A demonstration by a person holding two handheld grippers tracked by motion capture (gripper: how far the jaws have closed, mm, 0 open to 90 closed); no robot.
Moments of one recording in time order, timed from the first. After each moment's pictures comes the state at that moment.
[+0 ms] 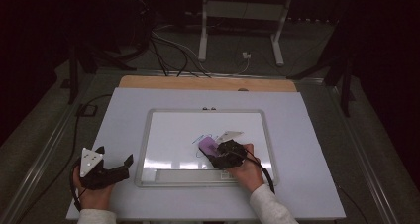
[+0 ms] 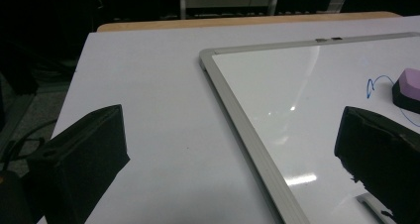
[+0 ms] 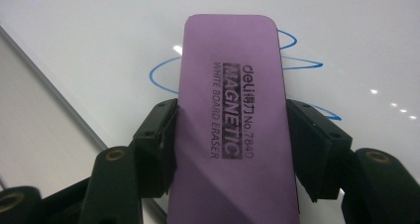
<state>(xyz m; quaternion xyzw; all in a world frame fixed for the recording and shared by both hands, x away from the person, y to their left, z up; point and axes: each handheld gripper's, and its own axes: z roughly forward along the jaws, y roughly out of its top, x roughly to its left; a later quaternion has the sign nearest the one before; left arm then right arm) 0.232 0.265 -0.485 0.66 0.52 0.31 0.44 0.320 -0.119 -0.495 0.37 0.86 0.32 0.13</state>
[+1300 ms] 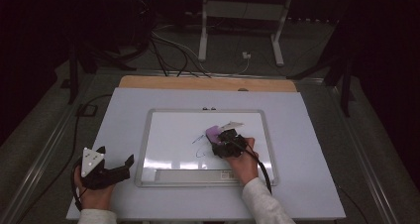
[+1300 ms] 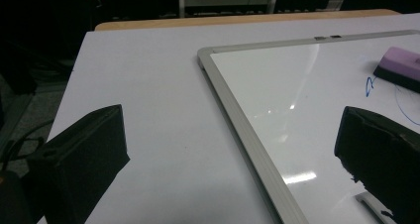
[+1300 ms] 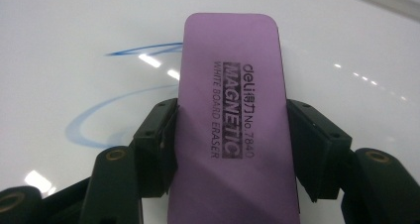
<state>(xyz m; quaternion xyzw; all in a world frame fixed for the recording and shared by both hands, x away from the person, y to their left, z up) 0.233 0.263 -0.486 0.67 0.52 0.31 0.44 0.346 -0.114 -0.496 0.46 0.82 0.29 0.17</state>
